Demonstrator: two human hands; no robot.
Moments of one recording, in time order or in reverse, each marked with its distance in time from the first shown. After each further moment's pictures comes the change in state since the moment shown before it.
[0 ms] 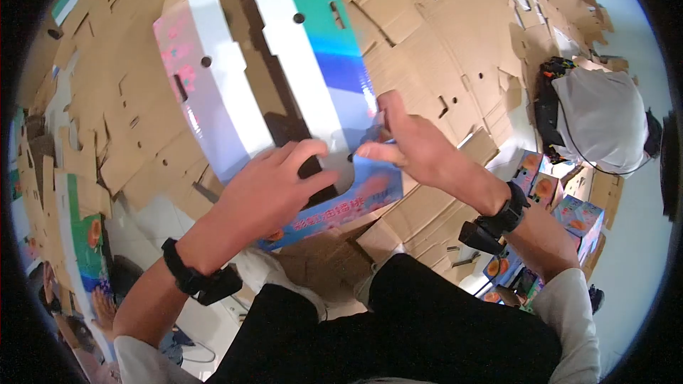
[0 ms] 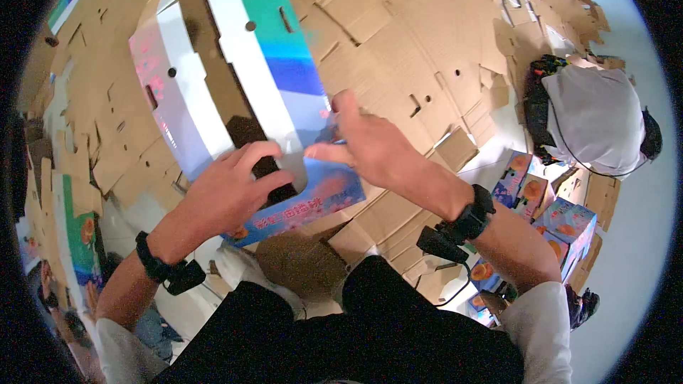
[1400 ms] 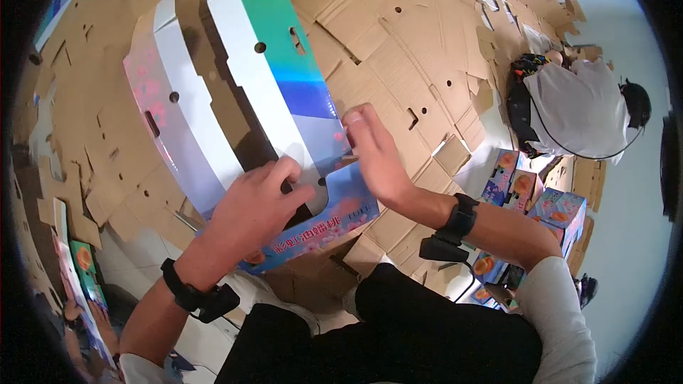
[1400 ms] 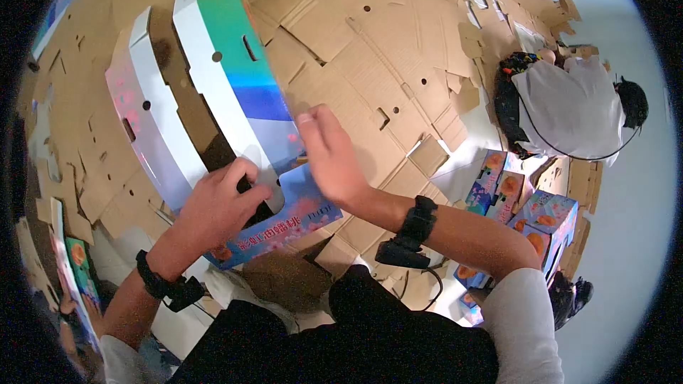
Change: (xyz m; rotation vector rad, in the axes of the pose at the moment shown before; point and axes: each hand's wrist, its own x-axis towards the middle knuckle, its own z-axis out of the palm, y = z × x) left_hand 0.016 -0.005 0.016 -0.048 0.123 0.020; right_hand 0.013 -0.001 0.042 0.679 0.428 0.225
